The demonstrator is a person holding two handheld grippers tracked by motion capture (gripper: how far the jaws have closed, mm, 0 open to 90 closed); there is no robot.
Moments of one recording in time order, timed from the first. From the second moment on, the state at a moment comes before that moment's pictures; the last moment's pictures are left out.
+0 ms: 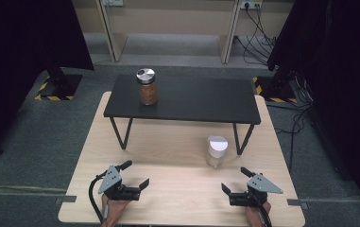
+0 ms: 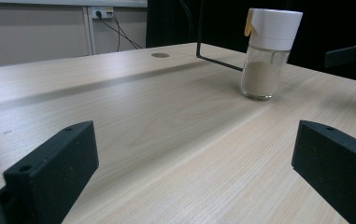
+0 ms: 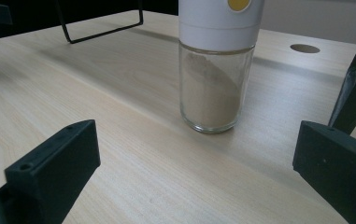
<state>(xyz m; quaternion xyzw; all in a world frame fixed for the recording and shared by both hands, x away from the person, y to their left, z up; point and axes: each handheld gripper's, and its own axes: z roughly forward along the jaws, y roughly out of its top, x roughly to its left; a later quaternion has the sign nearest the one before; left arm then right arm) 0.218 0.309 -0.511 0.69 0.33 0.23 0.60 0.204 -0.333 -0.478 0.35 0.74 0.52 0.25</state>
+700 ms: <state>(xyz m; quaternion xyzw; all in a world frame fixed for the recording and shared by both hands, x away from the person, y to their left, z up) 0.219 0.309 -0.511 0.70 0.33 0.22 0.60 0.210 -0.330 -0.470 0.36 0.72 0.54 0.26</state>
